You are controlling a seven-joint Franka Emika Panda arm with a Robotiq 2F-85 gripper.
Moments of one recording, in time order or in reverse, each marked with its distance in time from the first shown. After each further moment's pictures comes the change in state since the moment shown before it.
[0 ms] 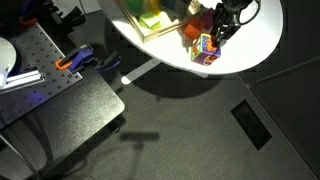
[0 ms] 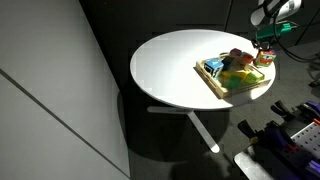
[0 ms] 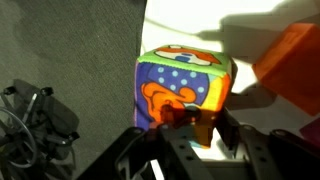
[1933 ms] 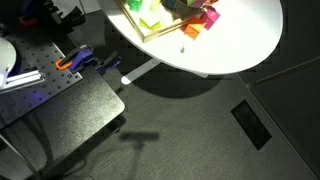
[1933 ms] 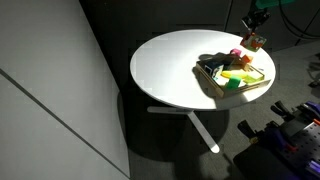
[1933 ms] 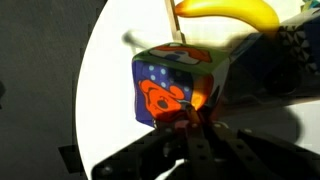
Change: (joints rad) arm -0.012 -0.341 0.195 -0.095 0.060 -0.183 -0.255
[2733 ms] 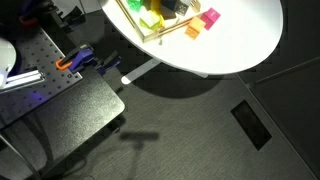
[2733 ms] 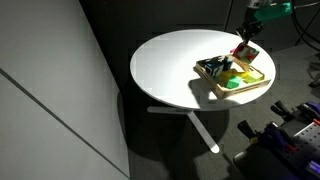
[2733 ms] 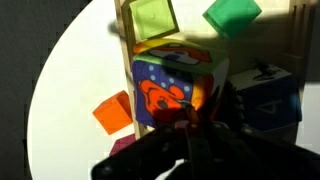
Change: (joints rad) arm 0.060 -0.174 0.071 -0.314 0.000 0.170 -0.025
